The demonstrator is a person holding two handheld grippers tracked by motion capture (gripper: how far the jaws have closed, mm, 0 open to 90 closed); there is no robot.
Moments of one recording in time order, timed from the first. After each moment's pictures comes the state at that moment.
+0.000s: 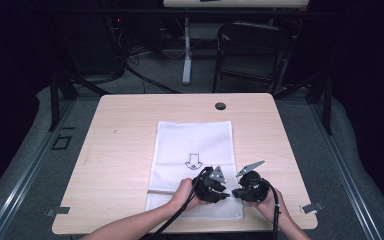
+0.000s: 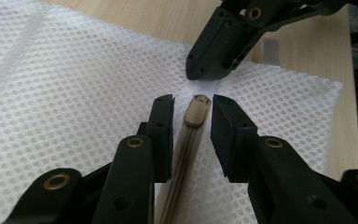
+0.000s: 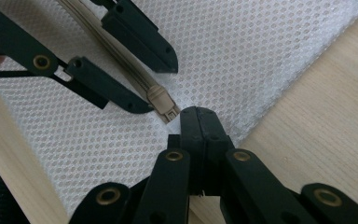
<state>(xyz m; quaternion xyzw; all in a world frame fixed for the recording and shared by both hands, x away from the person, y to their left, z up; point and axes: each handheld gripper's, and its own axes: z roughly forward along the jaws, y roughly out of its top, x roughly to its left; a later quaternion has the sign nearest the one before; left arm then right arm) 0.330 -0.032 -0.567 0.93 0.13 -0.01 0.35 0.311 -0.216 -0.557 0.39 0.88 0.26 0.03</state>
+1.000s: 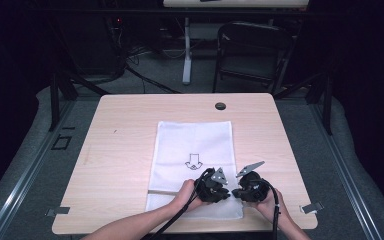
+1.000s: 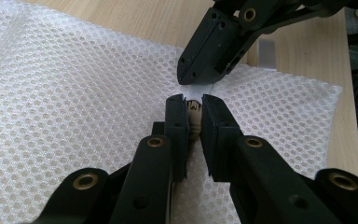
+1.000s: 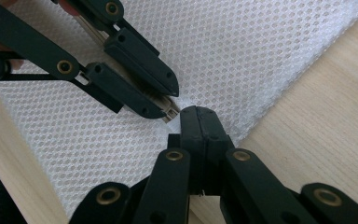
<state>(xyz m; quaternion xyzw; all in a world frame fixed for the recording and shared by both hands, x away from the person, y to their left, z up) 0.328 -0.035 -0.572 0.93 0.13 -0.01 0.35 0.309 -0.216 -0.559 0.39 0.88 0.26 0.03</state>
